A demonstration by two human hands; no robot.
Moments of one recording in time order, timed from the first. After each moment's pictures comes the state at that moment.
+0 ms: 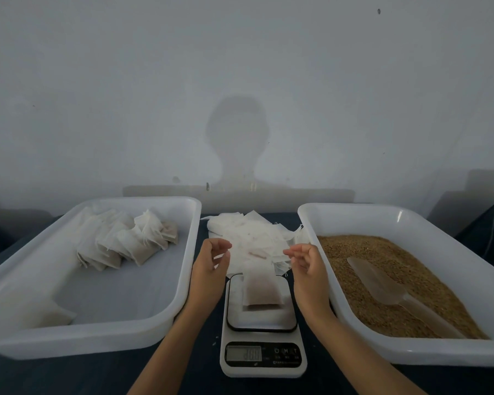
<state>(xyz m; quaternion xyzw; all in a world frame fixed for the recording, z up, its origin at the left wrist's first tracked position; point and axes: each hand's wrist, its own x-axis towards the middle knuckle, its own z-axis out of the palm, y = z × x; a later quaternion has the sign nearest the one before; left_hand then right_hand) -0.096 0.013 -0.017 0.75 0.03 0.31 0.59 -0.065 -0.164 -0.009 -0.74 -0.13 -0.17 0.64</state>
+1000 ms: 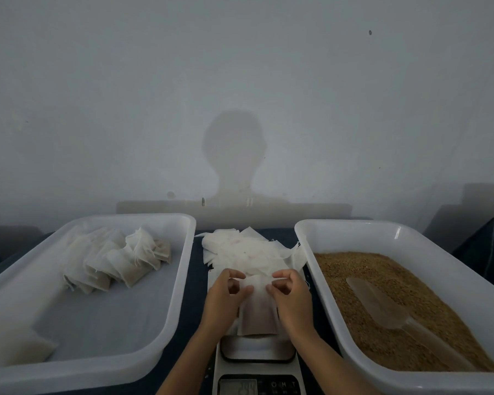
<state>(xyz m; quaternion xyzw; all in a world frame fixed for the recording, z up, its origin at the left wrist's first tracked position) -0.071 -0.008 -0.031 0.82 0.08 0.17 0.54 -0.049 -0.146 -0.017 -0.79 -0.05 -0.07 0.61</state>
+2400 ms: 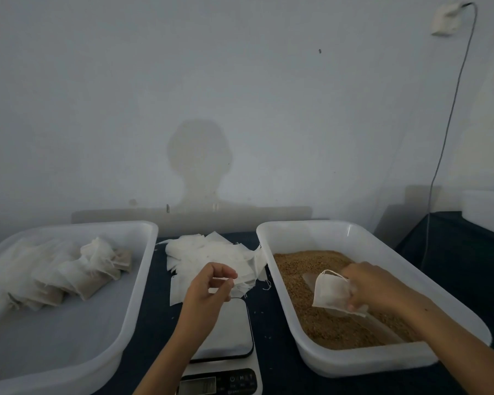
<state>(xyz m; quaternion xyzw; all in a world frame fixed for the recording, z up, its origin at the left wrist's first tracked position) -0.106 -0.054 0.018 0.76 -0.03 0.20 0.62 -0.034 -0.346 0.071 -0.99 -0.13 0.04 -0.03</state>
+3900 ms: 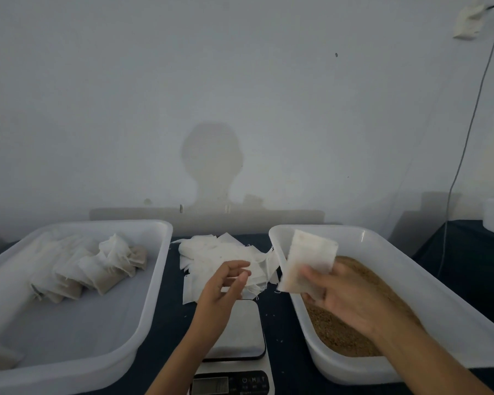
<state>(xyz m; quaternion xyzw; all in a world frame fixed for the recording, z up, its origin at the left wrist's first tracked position) -0.110 -0.050 0.016 0.74 -0.07 0.20 0.64 -0.076 -0.271 0.074 -0.62 -0.08 0.18 0.76</state>
